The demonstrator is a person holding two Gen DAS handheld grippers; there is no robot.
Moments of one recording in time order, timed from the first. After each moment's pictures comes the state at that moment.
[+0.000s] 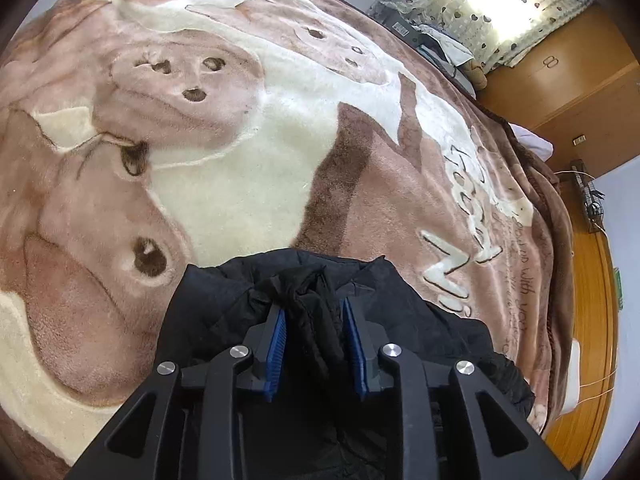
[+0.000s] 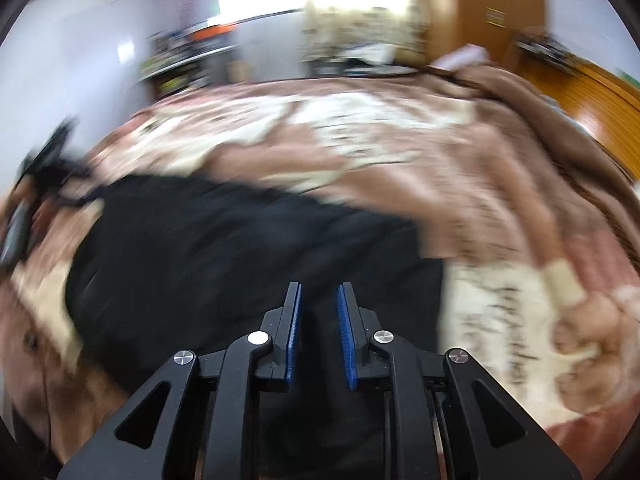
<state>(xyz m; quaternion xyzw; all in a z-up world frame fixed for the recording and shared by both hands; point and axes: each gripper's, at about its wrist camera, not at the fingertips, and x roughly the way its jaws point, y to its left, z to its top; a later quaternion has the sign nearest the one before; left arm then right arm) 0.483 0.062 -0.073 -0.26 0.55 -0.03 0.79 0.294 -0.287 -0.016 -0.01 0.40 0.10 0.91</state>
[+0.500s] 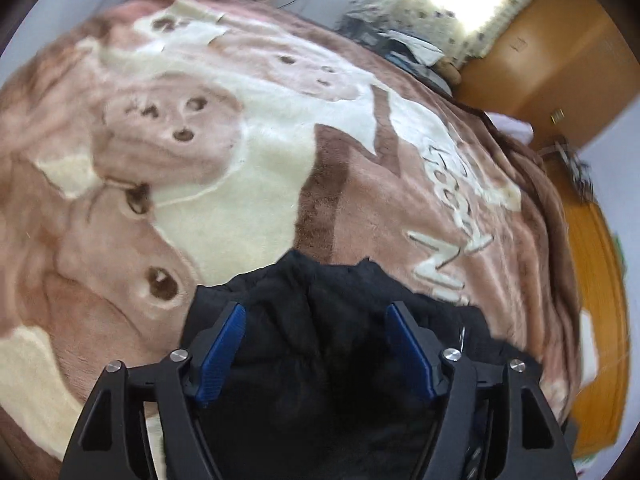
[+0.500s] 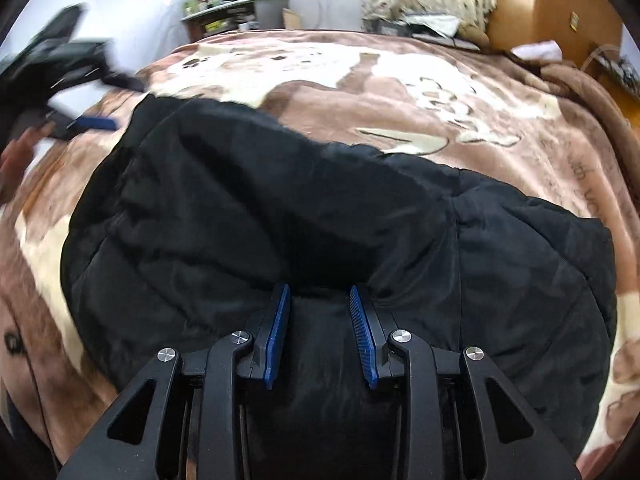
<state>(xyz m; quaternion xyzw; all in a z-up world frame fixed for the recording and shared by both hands) 0.460 0.056 -0.037 -0.18 0.52 -0.06 0.84 0.359 -0.186 -0.071 -0.03 0.47 0.13 0.87</state>
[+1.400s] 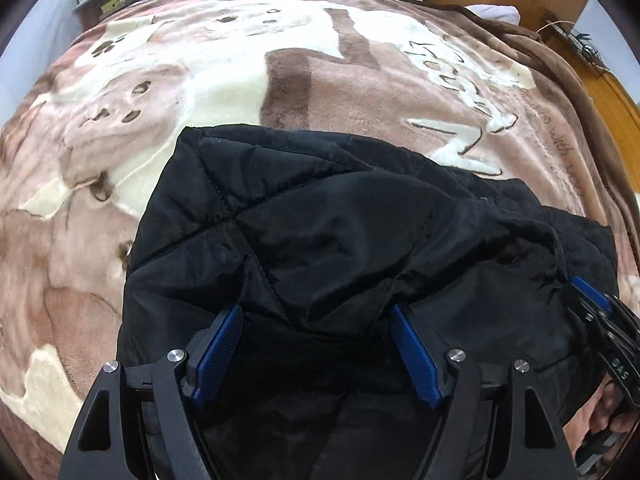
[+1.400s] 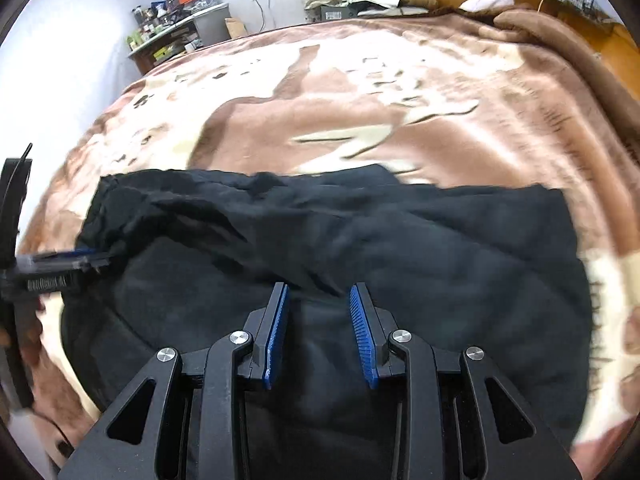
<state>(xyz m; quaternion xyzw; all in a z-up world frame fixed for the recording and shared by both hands) 0.444 -0.031 -0.100 -0.02 0.58 -0.07 0.81 0.393 -0.239 -0.056 0.05 0.50 0.09 0.86</state>
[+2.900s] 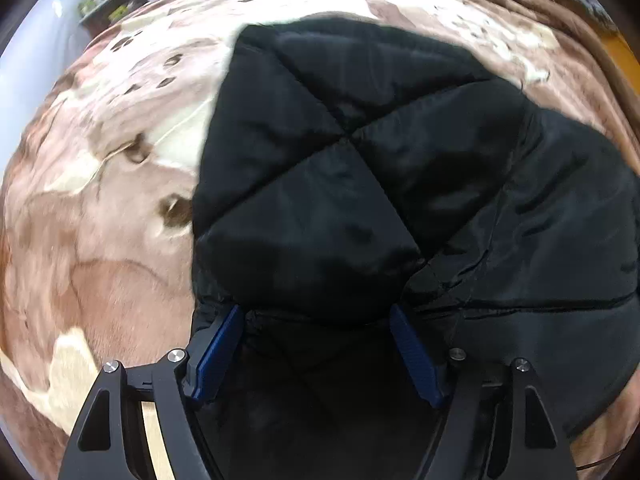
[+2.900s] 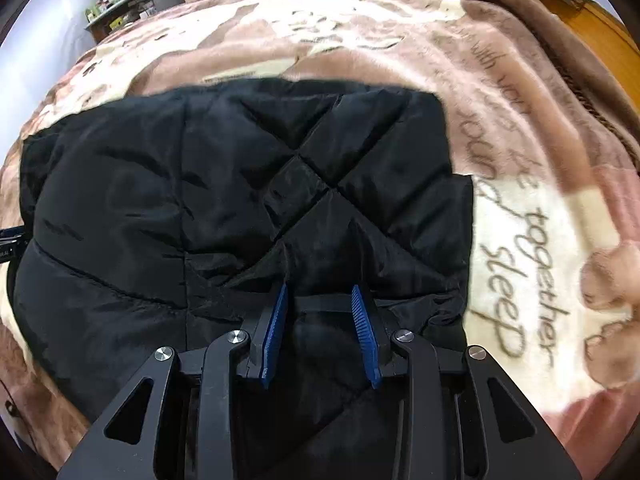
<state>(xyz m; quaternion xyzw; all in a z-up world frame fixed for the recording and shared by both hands) 0.417 -0.006 -0.144 0.06 0.60 -0.03 0.80 0.354 -0.305 -0.104 0.01 0.56 0.01 0.83</state>
